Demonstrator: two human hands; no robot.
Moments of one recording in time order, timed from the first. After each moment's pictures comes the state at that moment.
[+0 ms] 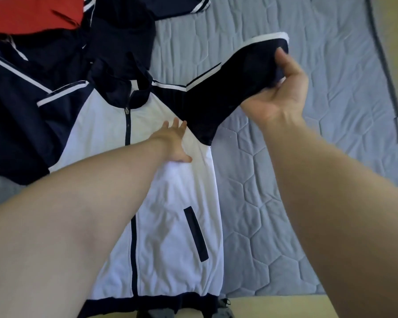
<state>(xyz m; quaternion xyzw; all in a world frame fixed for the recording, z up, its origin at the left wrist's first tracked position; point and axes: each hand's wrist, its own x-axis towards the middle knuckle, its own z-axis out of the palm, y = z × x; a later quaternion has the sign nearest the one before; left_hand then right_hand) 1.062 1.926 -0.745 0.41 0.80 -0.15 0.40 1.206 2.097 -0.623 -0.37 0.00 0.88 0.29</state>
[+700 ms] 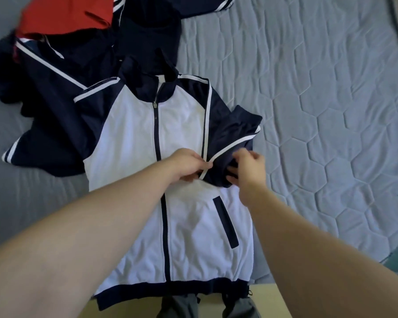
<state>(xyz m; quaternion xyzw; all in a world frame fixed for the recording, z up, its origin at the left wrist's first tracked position) 1.092 1.844 -0.715 0.10 0.78 0.20 0.59 1.235 1.924 -0.696 -0.67 -0.32 0.66 0.07</state>
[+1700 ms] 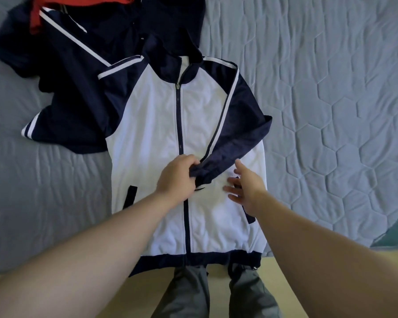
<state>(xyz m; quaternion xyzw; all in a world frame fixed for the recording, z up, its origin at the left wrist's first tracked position) 1.102 1.714 -0.698 0.34 0.84 0.25 0.35 1.252 1.844 -0.701 -0.67 -0.31 0.67 -0.10</state>
